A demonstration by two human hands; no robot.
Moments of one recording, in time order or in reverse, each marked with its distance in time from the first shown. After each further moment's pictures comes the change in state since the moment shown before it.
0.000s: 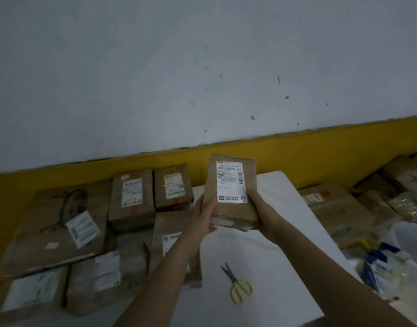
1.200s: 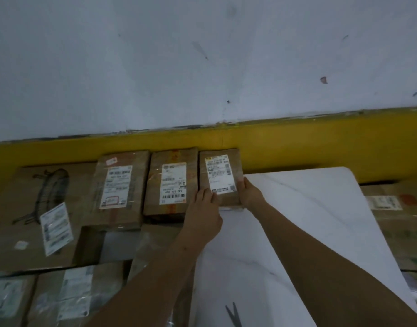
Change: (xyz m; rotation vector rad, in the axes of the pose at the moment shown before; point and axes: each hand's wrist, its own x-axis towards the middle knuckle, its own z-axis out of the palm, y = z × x) left_hand 0.236 -0.052 -0.016 1.610 0.149 0.301; right_hand 0.321 0.055 0.010 -0.624 0.007 0.113
